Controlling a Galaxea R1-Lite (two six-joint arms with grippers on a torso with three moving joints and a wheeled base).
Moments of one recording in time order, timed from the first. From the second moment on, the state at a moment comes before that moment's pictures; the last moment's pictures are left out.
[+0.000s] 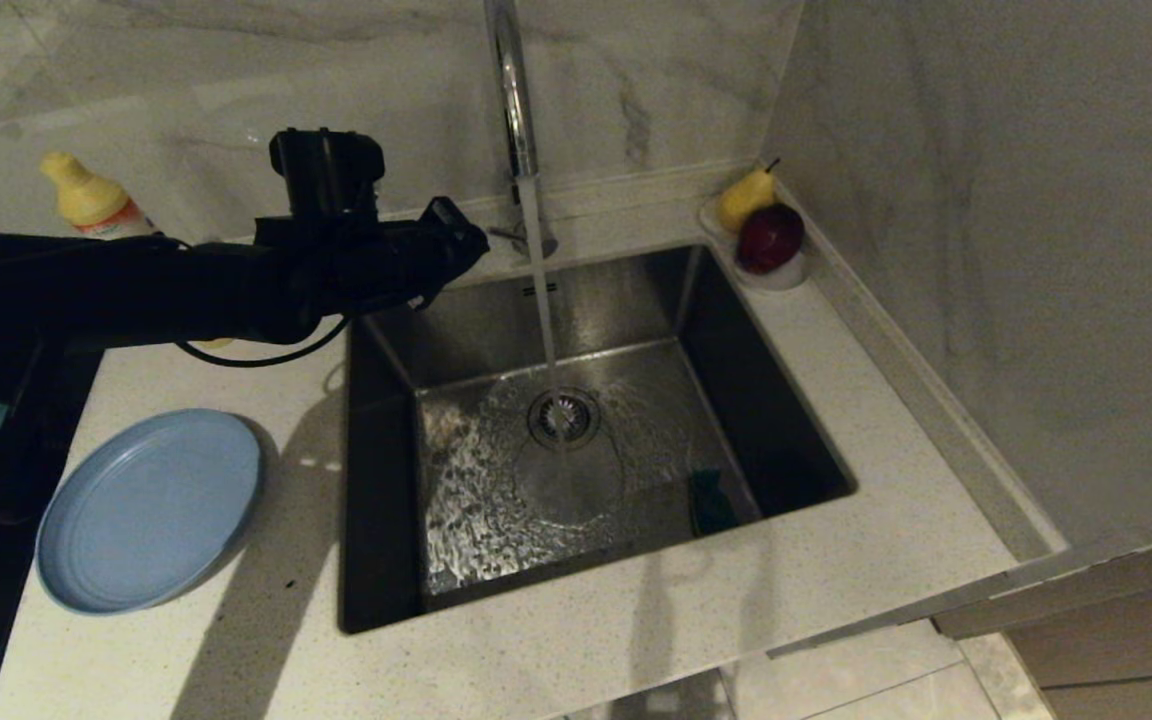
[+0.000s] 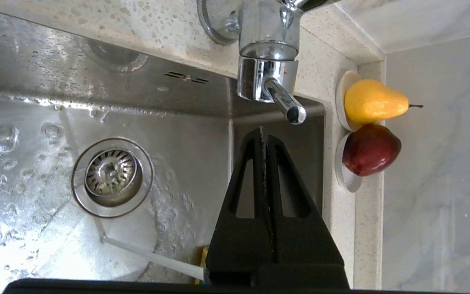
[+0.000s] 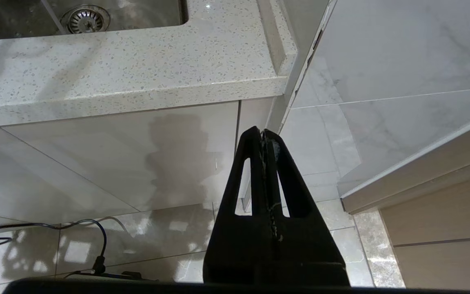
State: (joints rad) left arm -0.26 2.12 -1.80 -0.23 -0.15 -0.79; right arm 0.01 0.00 0.00 0.00 0.03 -0.03
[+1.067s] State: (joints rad) left arm -0.29 2.13 -1.81 -0.23 -0.18 -0.79; right arm 0.01 0.00 0.00 0.00 0.03 -0.03
